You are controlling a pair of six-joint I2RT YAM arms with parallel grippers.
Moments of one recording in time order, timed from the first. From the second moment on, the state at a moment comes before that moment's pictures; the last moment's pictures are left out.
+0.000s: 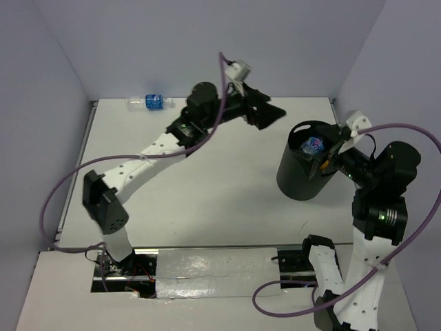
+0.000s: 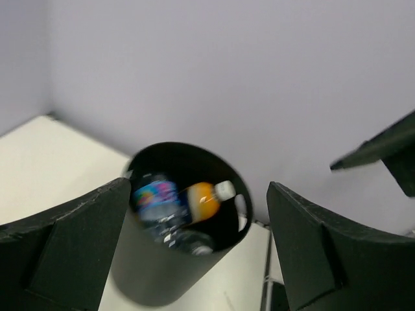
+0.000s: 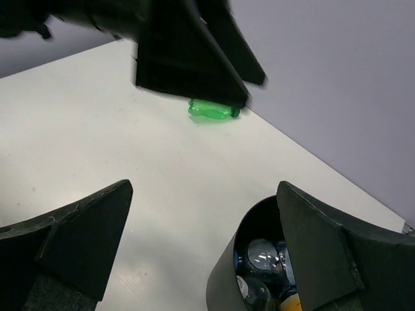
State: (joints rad) left arm -0.81 1.82 1.81 0.20 0.38 -0.44; right arm -0.27 0.70 1.32 -0.65 -0.93 -0.23
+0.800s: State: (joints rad) left arm -0.32 0.78 0.81 -0.05 0.01 -0.40; right arm 0.43 2.18 2.26 -0.56 -0.19 0.48
